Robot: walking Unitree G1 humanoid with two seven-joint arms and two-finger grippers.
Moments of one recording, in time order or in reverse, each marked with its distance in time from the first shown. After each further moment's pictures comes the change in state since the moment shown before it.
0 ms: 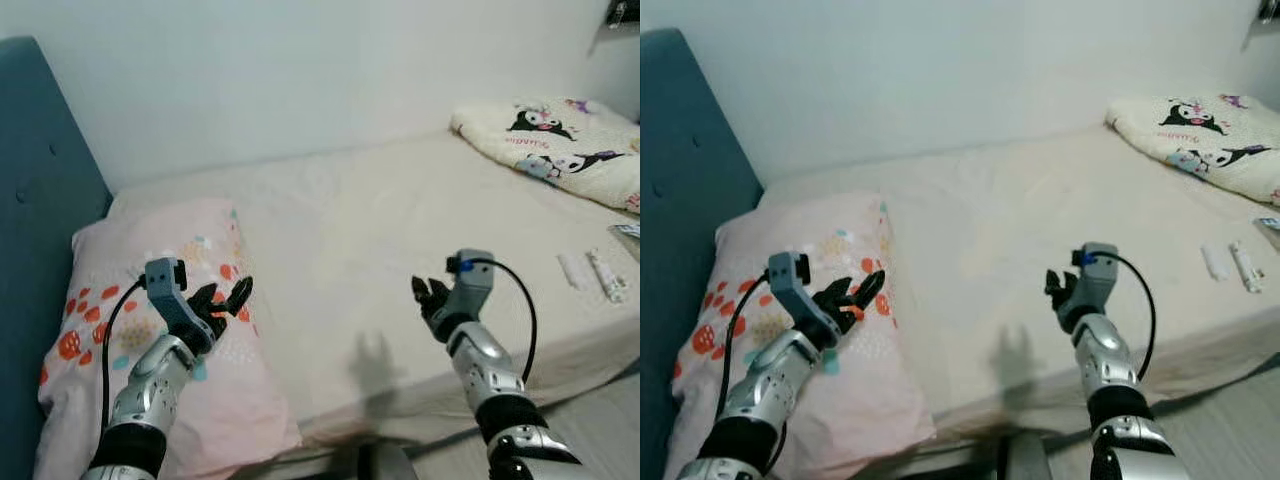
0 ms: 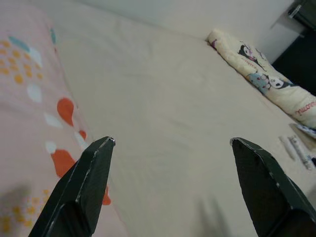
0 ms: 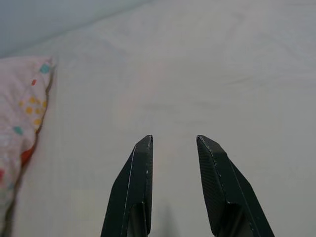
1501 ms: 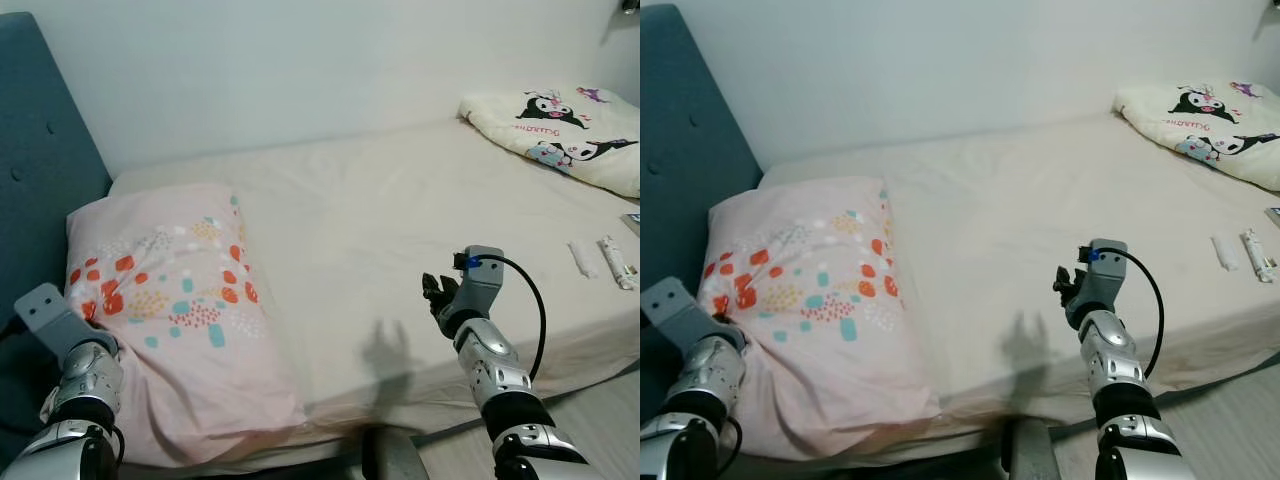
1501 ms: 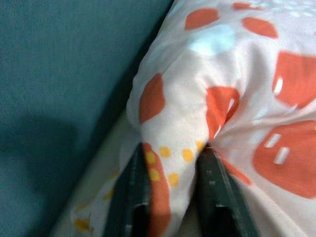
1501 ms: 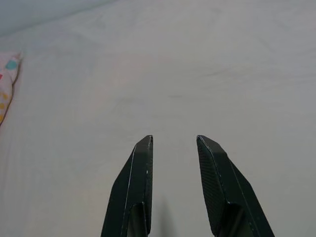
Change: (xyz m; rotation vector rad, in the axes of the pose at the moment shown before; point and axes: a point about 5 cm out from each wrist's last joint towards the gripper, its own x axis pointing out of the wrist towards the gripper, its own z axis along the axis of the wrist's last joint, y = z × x) left arm -0.038 0.110 0.038 0.153 -0.039 0.971; right arm 0.001 -0.014 0.020 -0.037 -0.047 -0.091
